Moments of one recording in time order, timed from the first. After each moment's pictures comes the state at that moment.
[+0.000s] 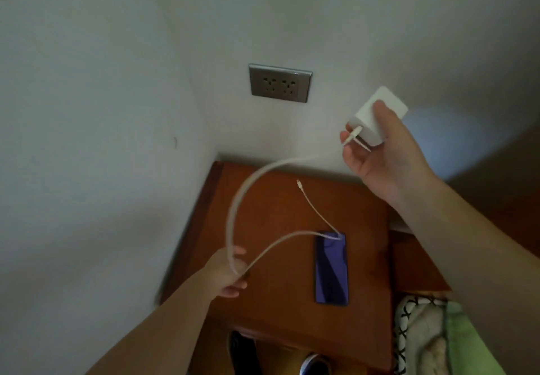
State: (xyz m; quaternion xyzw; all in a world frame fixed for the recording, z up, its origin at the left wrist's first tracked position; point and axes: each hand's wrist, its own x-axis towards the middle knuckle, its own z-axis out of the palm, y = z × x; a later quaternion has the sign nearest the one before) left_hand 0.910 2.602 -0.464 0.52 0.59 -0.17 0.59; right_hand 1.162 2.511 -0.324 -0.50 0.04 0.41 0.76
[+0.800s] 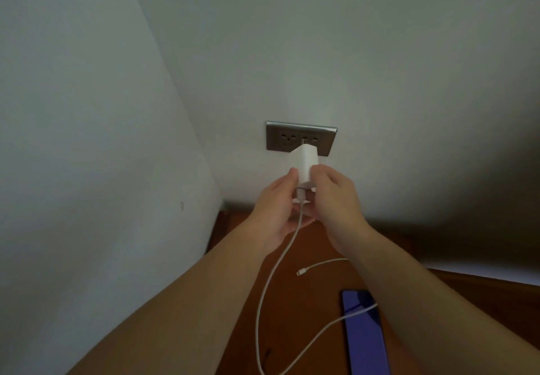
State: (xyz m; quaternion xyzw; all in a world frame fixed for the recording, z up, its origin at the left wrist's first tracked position) left_hand 1.060 2.701 -0.368 0.44 0.37 0.05 0.82; right_hand 1.126 2.631 -0.363 -0.70 -0.07 0.31 0.63
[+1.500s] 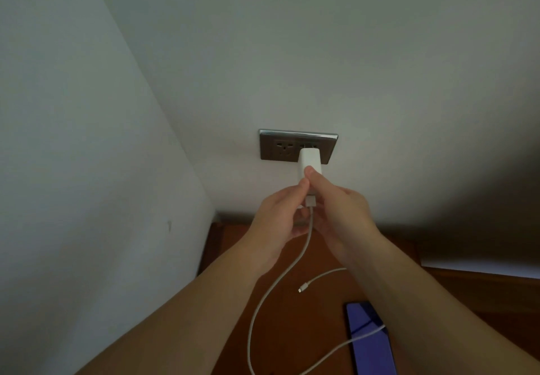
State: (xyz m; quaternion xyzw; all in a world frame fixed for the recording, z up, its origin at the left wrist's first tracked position) left_hand 1.070 2.713 -0.388 0.56 0.30 0.04 0.77; right_hand 1.141 2.636 -0.371 -0.65 0.06 0.36 0.67
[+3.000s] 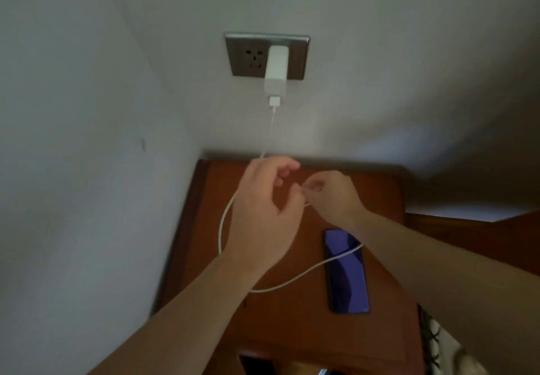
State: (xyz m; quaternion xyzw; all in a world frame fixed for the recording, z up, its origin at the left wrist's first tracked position) left_hand 1.001 2.613 -0.412 0.83 0.25 0.28 0.41; right_hand 1.142 2.543 -0.485 -0.87 -0.29 0.26 0.29
